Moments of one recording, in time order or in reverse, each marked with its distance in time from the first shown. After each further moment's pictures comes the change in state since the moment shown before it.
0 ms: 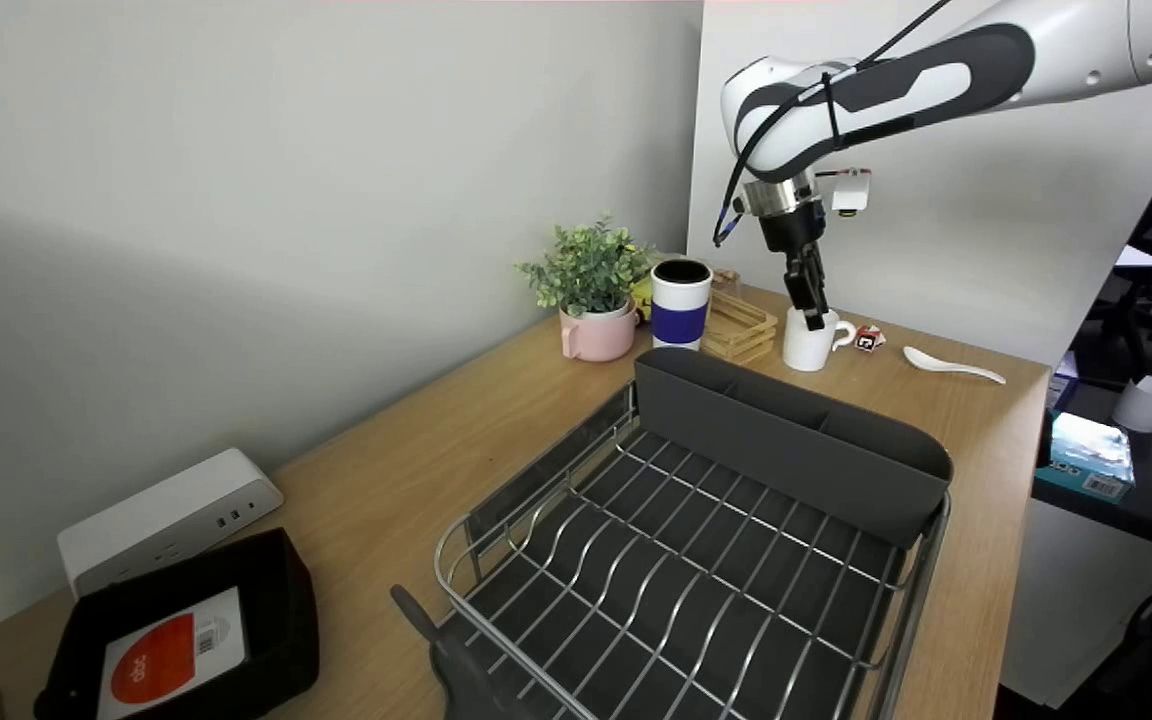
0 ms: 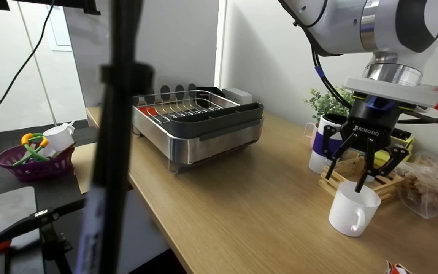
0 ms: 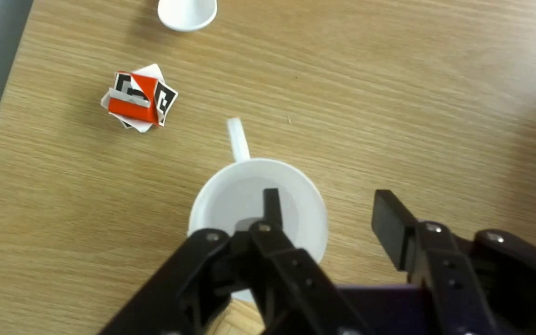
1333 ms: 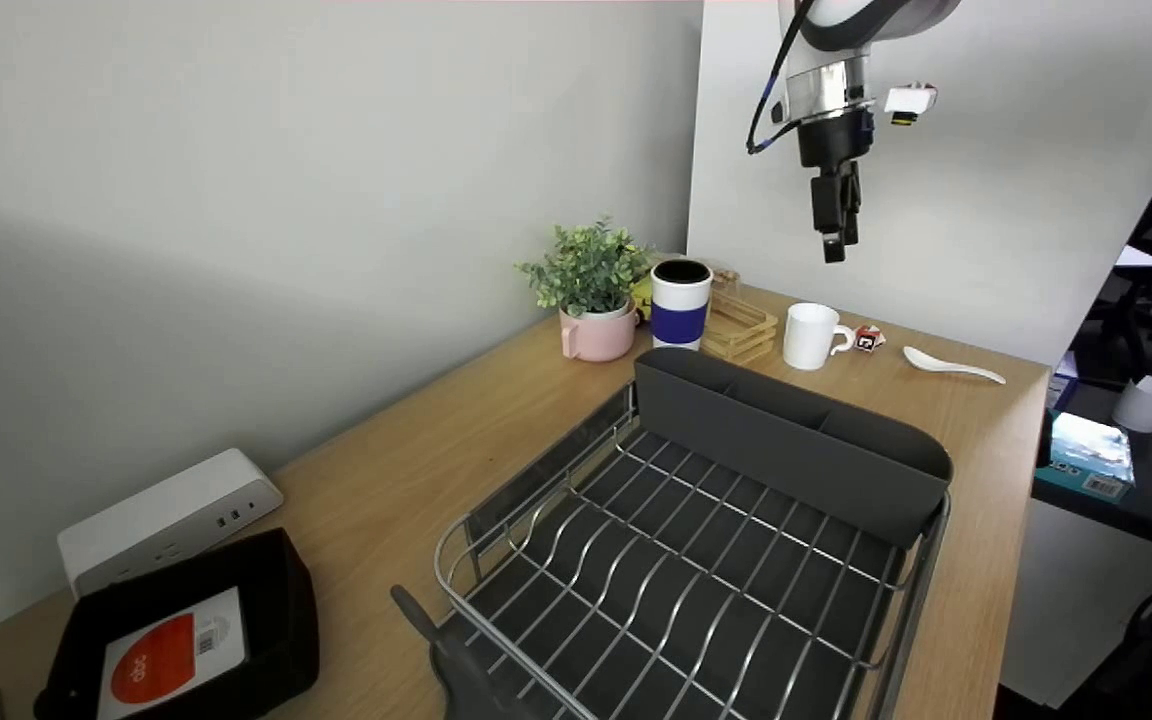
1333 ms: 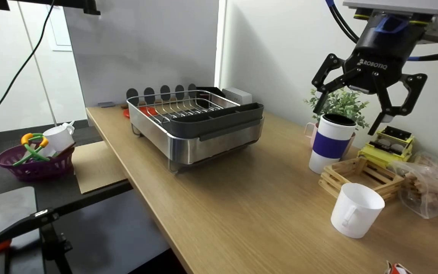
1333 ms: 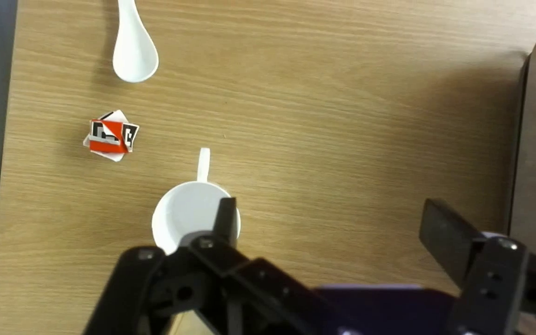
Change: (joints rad) arm -0.004 -0.372 0.002 -0.355 0.126 0.065 0.076
